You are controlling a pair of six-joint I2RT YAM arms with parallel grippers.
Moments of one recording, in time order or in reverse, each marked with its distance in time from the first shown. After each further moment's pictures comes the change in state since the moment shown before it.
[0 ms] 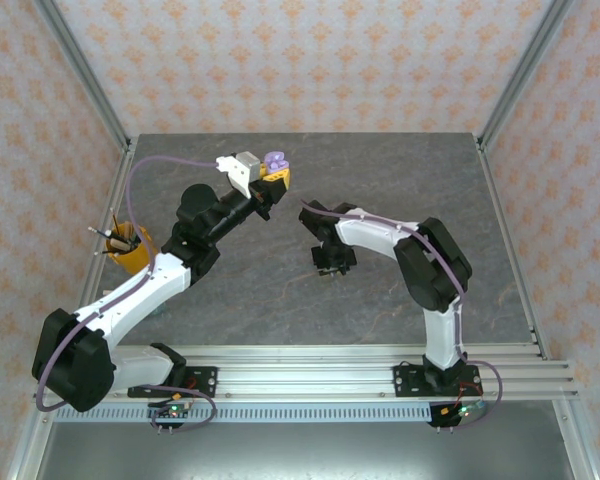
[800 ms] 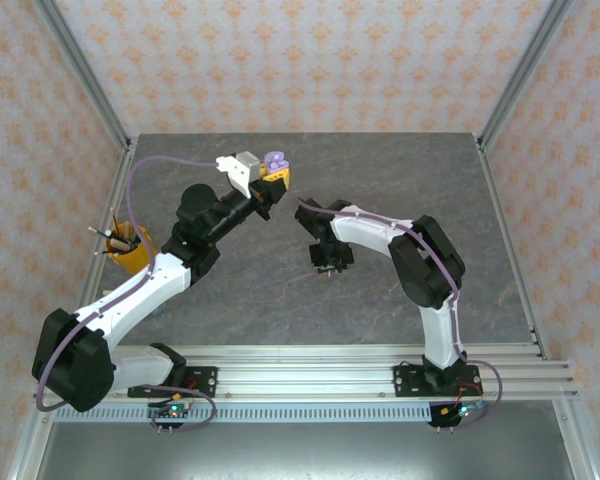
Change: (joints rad) left arm 0.000 0.000 0.000 0.000 -0.003 0.000; right arm 0.005 0.042 0.055 -0.043 0.020 0.043
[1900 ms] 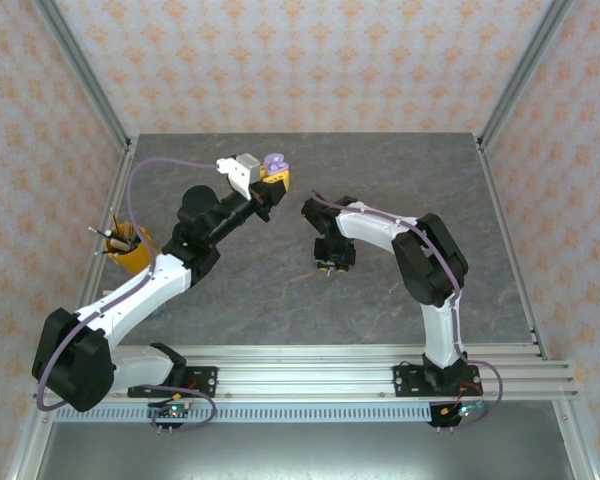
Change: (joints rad) left arm 0.000 0.000 -0.019 0.008 -0.005 0.000; right arm -0.043 -0.002 -0.002 0.003 -0.057 0.230
